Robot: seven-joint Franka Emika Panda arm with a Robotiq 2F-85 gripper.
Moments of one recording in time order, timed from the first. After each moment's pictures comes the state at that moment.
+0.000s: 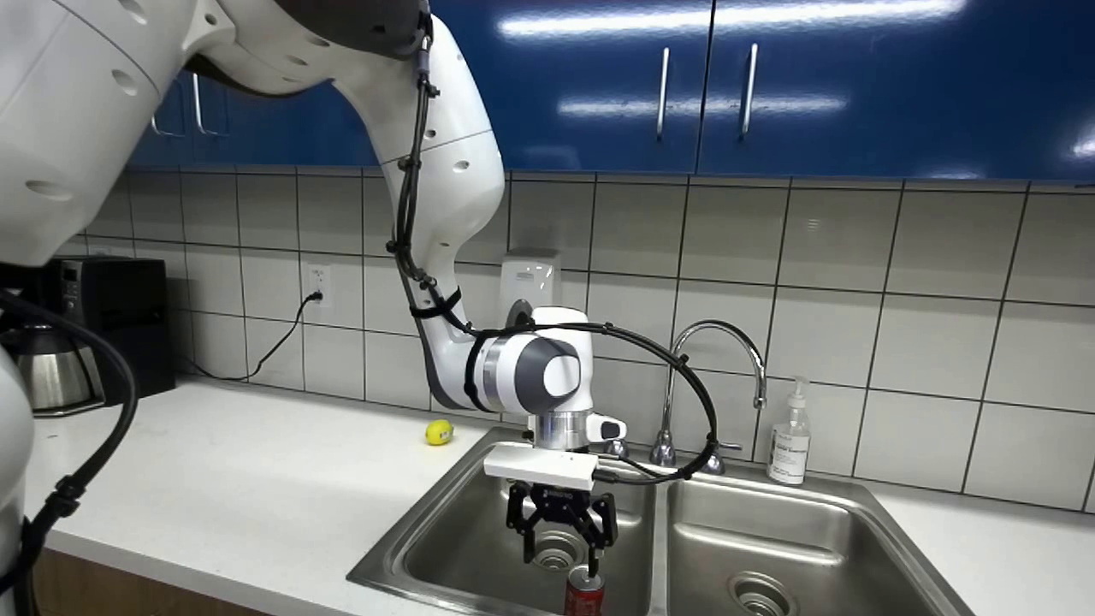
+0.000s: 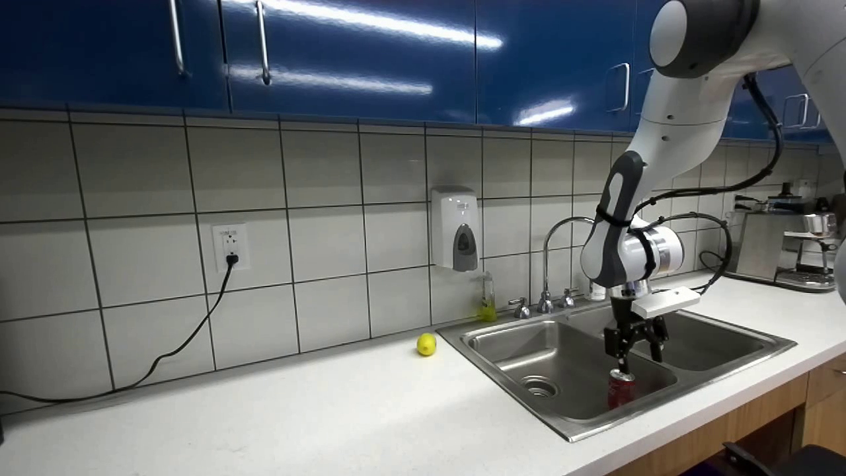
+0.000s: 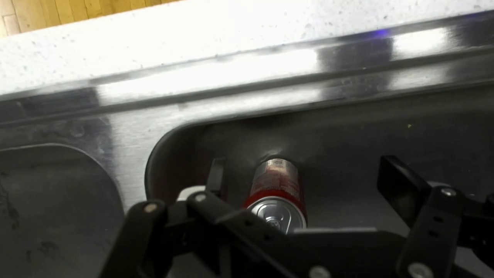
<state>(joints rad) -0.22 0.46 -0.23 -2.28 -0.13 2.64 -0.25</state>
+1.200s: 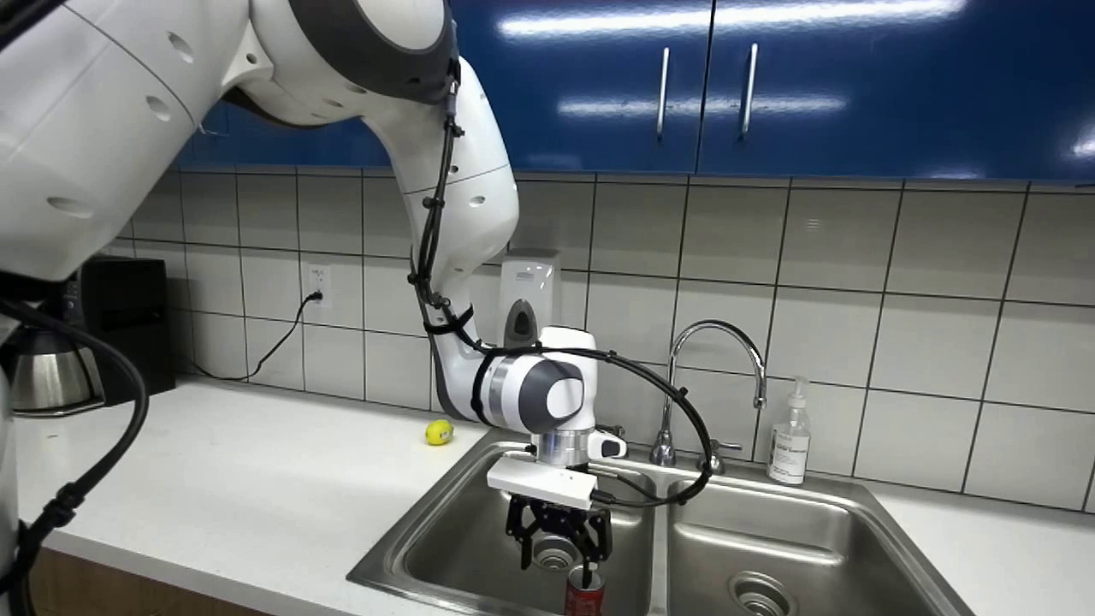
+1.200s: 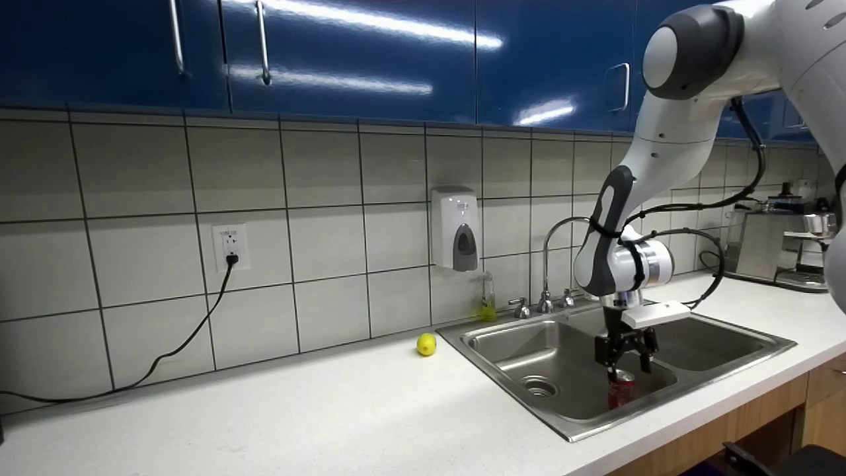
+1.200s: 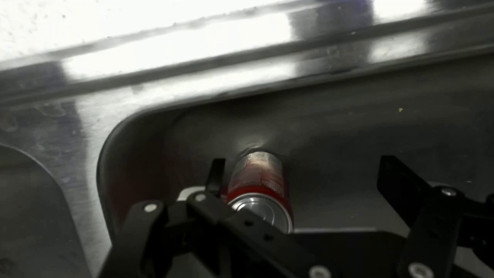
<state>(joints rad) -0.29 0.56 -0.14 -2.20 -0.07 2.65 -0.27</state>
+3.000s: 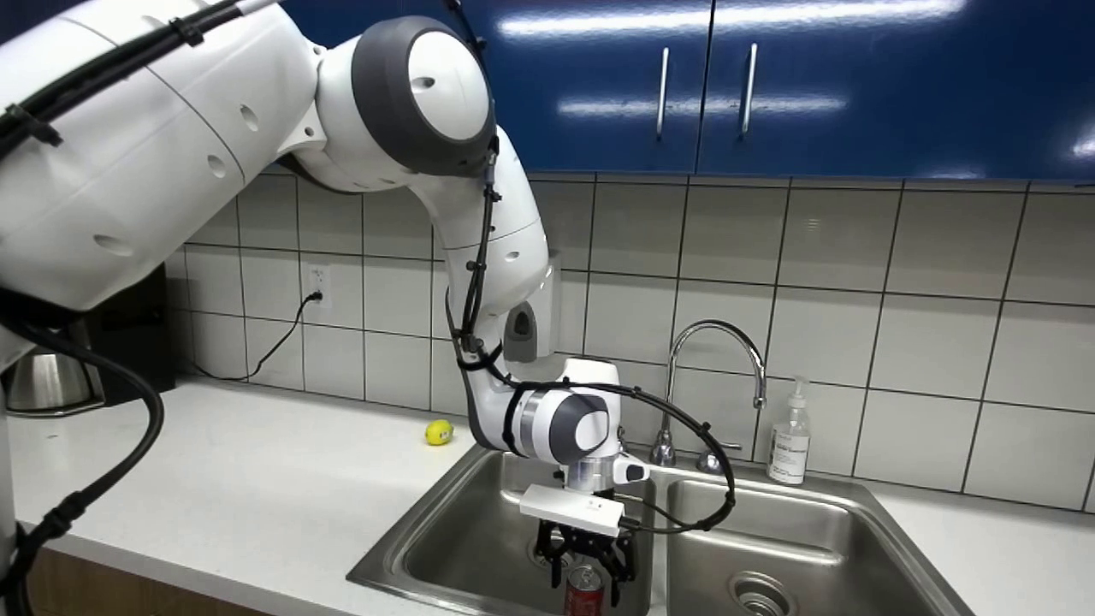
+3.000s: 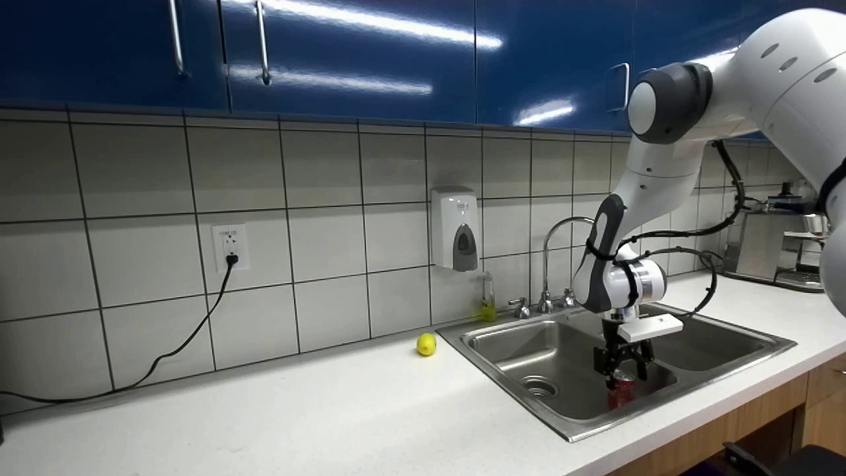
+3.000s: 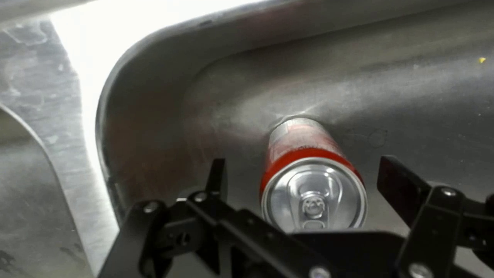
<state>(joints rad) -0.33 0.75 -0.14 -2.00 -0.06 2.67 -0.27</state>
